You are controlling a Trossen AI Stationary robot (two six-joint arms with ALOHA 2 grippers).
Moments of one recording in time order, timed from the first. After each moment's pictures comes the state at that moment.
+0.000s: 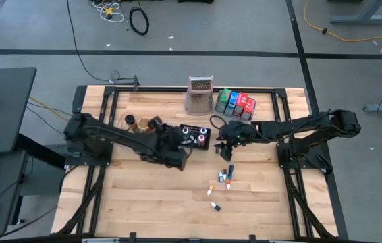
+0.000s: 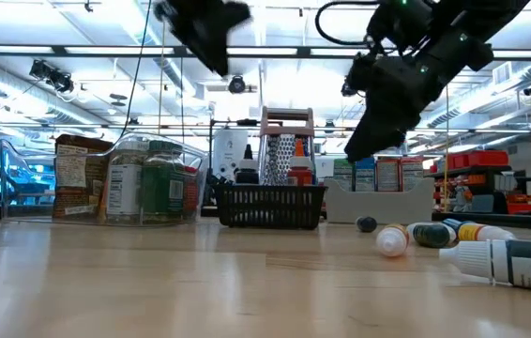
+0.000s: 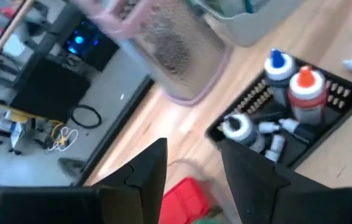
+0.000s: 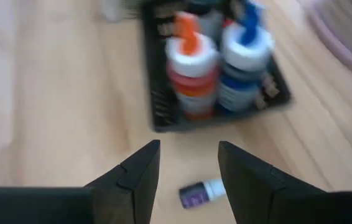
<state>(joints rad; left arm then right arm) -0.25 1.77 1.57 -1.18 -0.95 -0.70 -0.05 1.35 0.70 -0.13 0.04 0.25</state>
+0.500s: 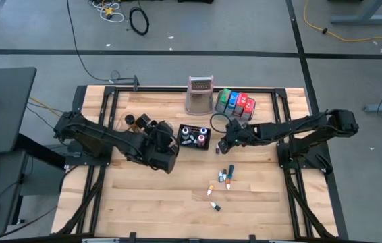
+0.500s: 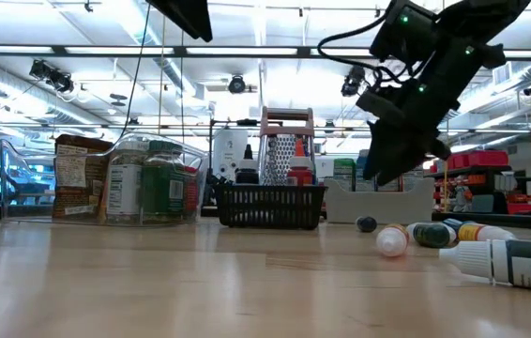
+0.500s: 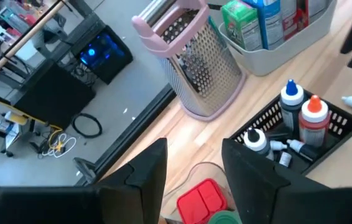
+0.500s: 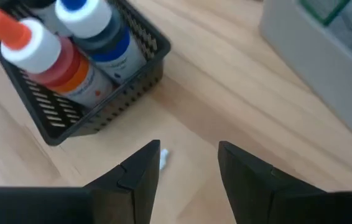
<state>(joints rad) -0.32 1.64 1.57 -1.30 -1.05 -0.85 -0.03 1.37 0.70 -0.32 0.32 0.77</state>
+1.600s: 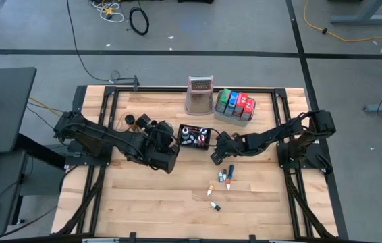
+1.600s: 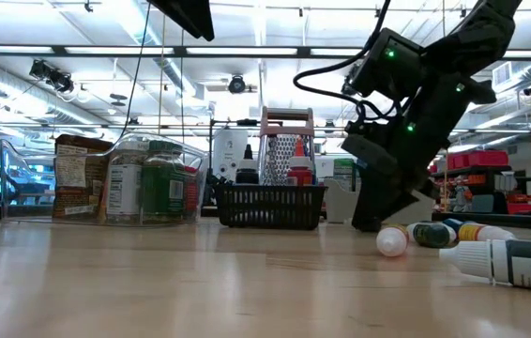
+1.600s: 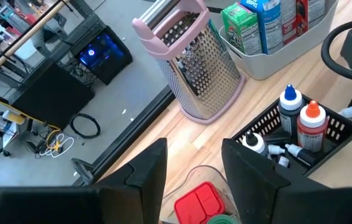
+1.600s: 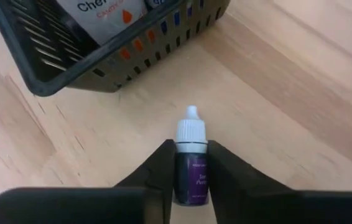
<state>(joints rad) -0.32 1.64 1.57 -1.29 -1.06 -0.86 0.06 1.69 0.70 -0.10 0.28 0.79</state>
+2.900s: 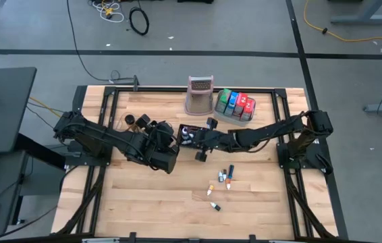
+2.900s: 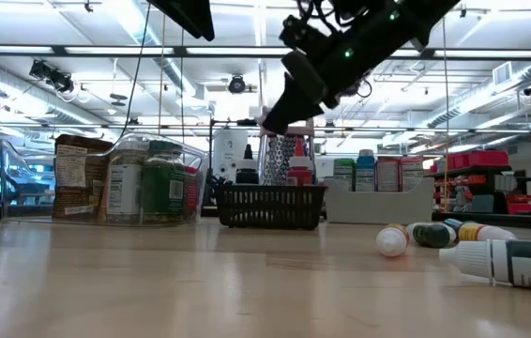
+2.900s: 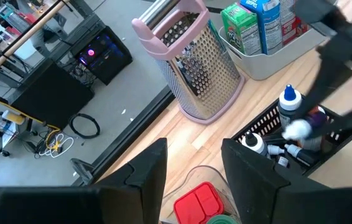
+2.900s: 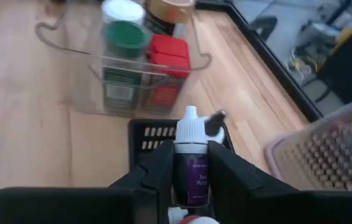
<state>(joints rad) -0.32 1.64 1.57 -1.29 -1.06 -0.86 0.09 1.69 1.03 0.05 0.45 0.01</state>
